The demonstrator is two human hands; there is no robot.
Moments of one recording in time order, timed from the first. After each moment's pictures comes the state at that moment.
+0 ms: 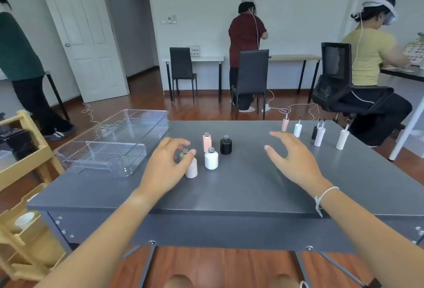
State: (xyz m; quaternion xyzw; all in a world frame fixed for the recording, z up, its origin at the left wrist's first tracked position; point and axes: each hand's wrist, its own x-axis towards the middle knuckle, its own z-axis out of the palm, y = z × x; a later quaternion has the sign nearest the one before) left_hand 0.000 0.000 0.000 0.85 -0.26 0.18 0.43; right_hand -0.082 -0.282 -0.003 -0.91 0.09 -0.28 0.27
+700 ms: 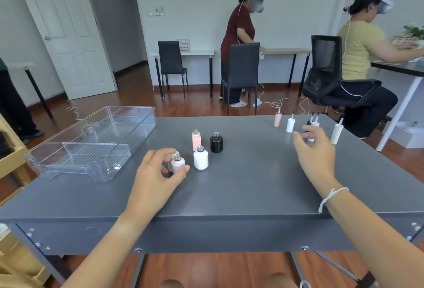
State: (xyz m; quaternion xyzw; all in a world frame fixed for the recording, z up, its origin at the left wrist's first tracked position) left_hand -0.010 -0.005 -0.023 0.84 -0.21 0.19 0.46; right_hand -0.077 -0.322 -0.015 -0.75 0.27 -0.42 0.44
